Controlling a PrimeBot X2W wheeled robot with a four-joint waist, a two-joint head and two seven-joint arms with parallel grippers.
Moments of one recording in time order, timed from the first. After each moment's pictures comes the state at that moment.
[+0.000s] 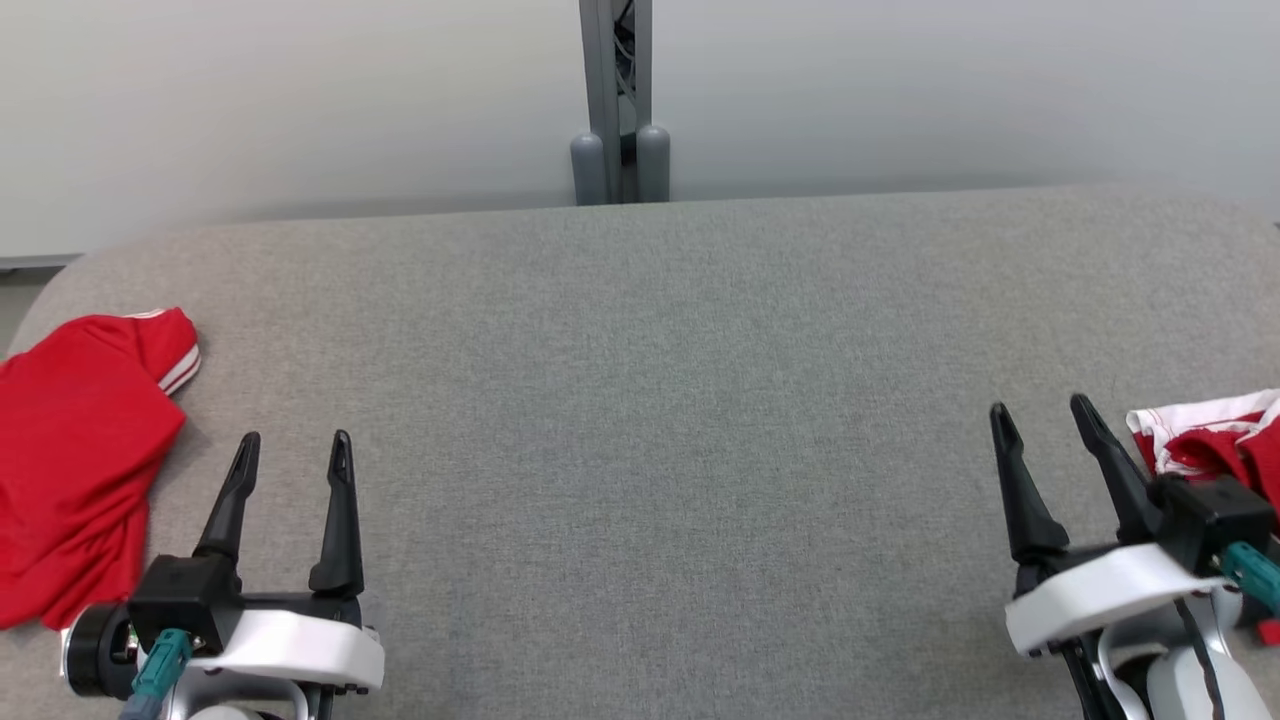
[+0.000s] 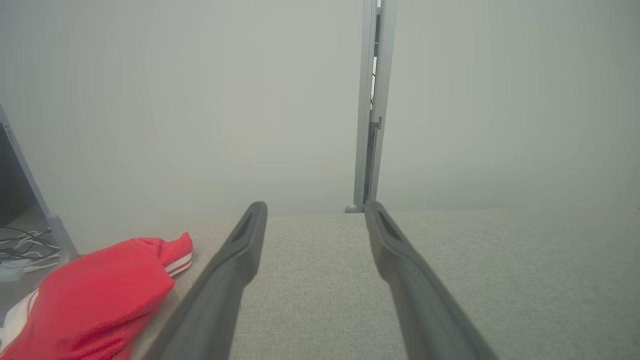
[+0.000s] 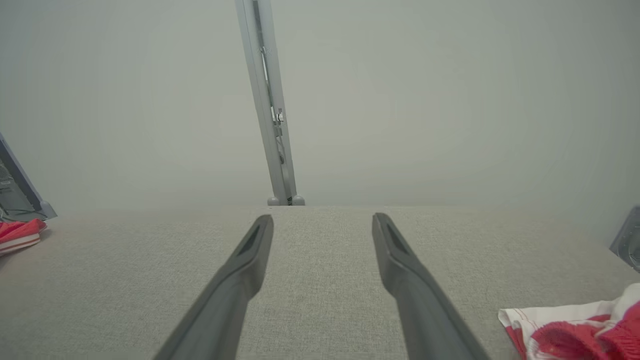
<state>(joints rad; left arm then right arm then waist) -0.04 0.21 -0.15 0.06 -0.29 0.16 -0.22 -0.14 -0.05 0.01 0.13 0.17 0.13 -0.10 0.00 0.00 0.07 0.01</state>
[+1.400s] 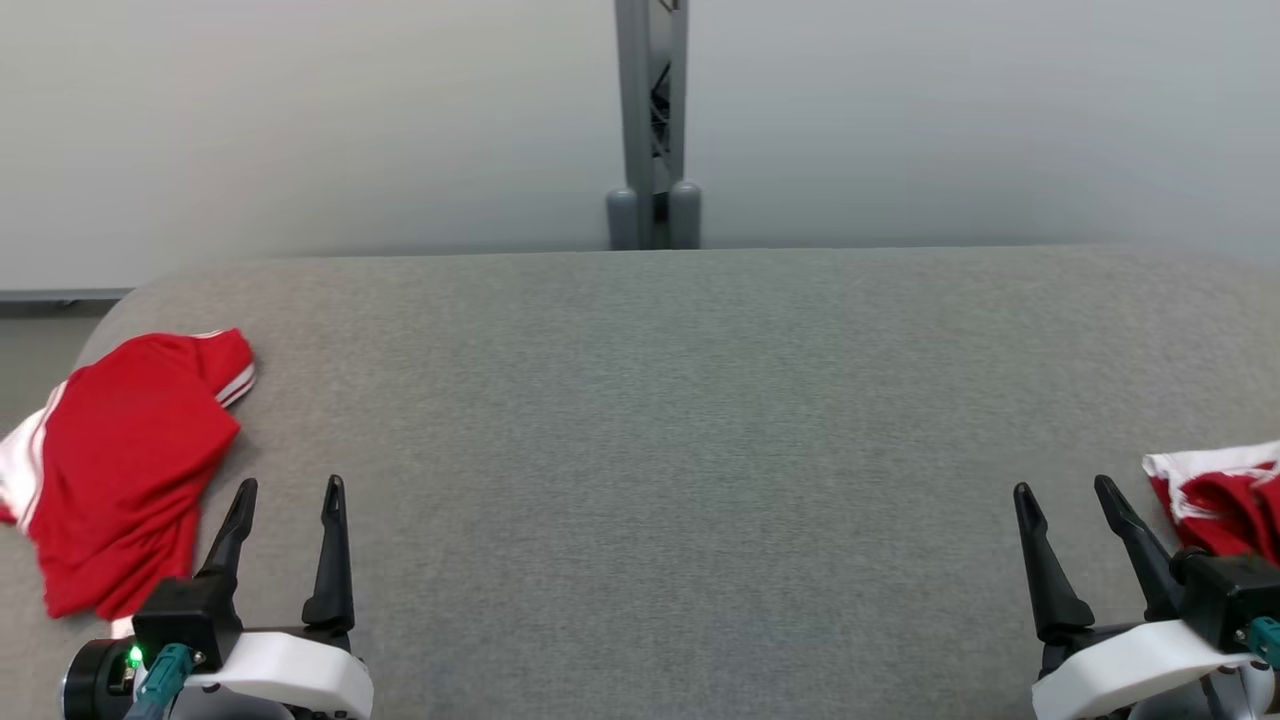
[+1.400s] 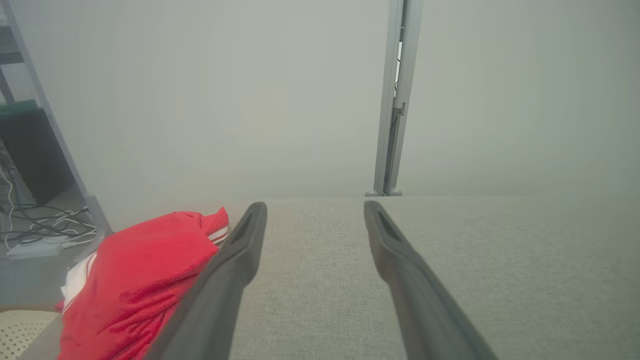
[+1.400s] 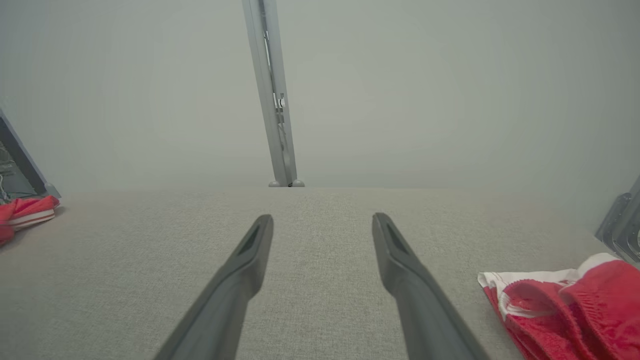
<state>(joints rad) -0.01 0.23 -0.17 0.12 -0.33 0.17 -0.20 0.04 -0.05 -0.03 0.02 0.16 0.13 -0.03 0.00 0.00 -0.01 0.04</state>
